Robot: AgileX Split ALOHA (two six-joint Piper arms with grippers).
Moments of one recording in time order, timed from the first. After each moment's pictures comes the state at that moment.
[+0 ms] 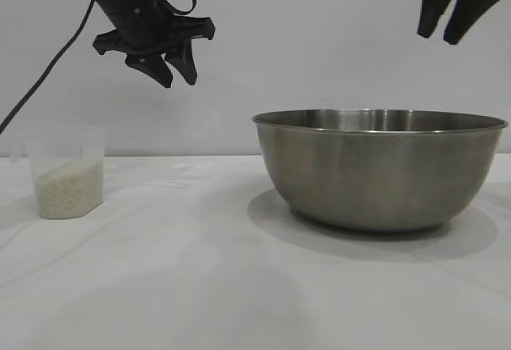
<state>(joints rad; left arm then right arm) -0.29 2.16 -1.68 -0.35 0.26 0.27 0.08 1.95 -1.73 0.30 1.20 -0.28</state>
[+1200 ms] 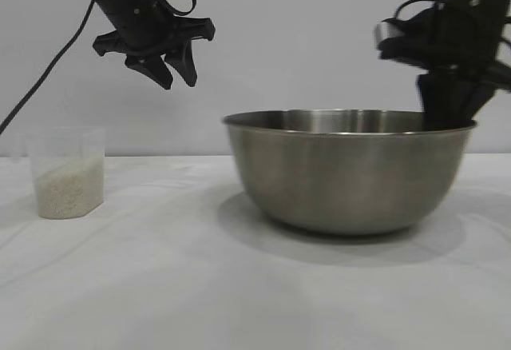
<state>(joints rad) -0.29 2.16 -1.68 -0.35 0.28 0.27 0.23 2.11 -1.58 0.29 1.15 -0.28</state>
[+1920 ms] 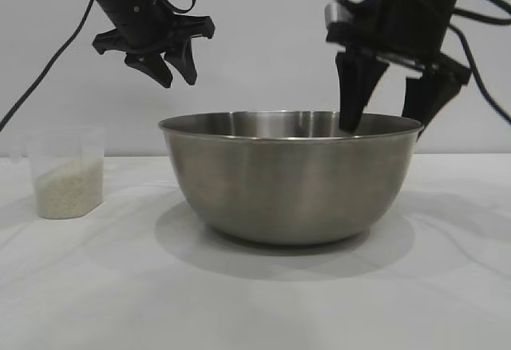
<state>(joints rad) -0.29 2.15 -1.68 -0.35 0.29 0.27 0.29 2.01 -1.56 0.33 1.03 -0.31</state>
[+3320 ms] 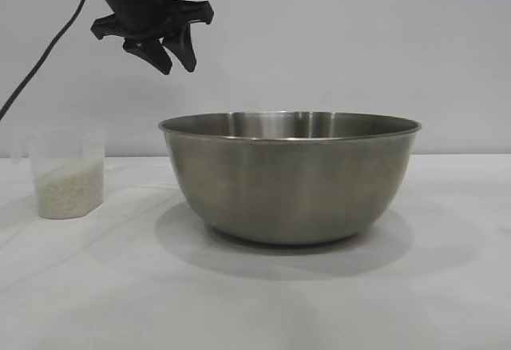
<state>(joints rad) -0.29 2.12 -1.68 -0.32 0.32 0.27 -0.02 1.01 -0.67 0.88 0.54 -0.90</state>
